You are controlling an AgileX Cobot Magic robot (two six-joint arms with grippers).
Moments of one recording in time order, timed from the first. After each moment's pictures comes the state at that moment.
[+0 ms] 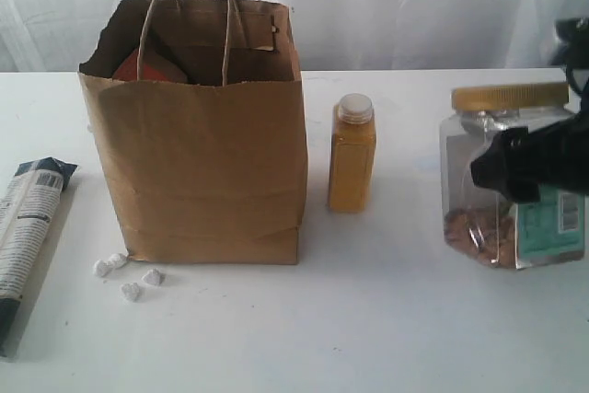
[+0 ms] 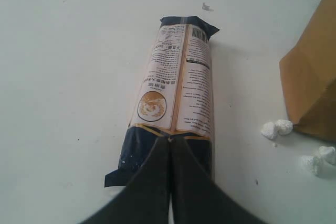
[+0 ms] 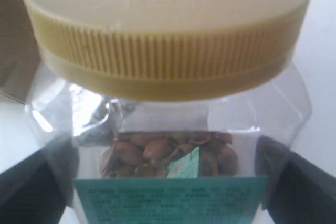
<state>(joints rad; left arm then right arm) 0.01 0.00 0.02 0.10 0.43 -0.32 0.19 1.08 -0.80 0.18 0.62 -0.13</state>
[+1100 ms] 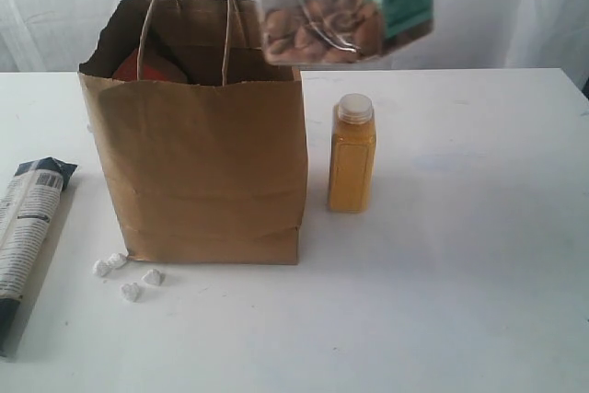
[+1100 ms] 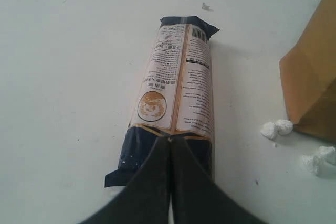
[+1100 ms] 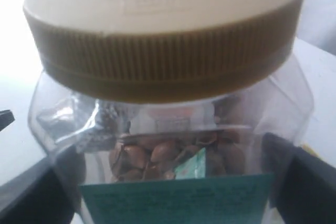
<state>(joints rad) 0.01 0.00 0.02 0.10 0.43 -0.32 0.40 1.36 -1.62 0.56 1.05 -0.48</state>
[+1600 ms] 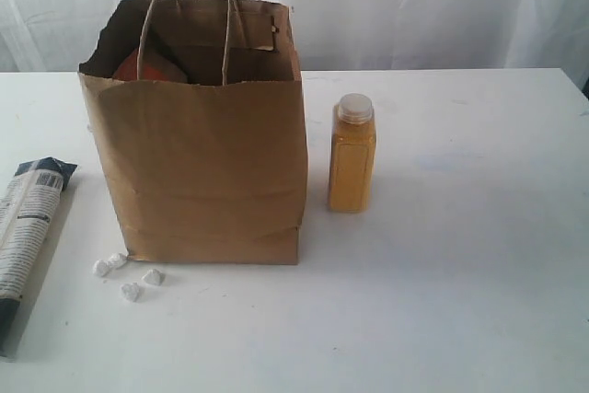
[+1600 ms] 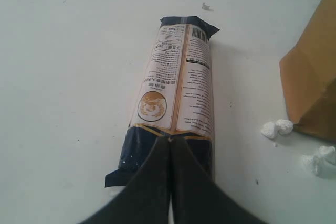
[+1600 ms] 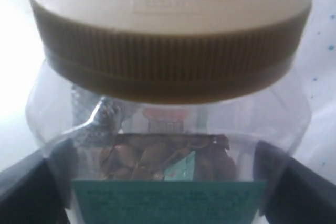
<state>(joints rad) 0.01 0.00 0.02 0.10 0.43 -0.32 0.62 1.47 -1.65 0.47 0.58 -0.59</state>
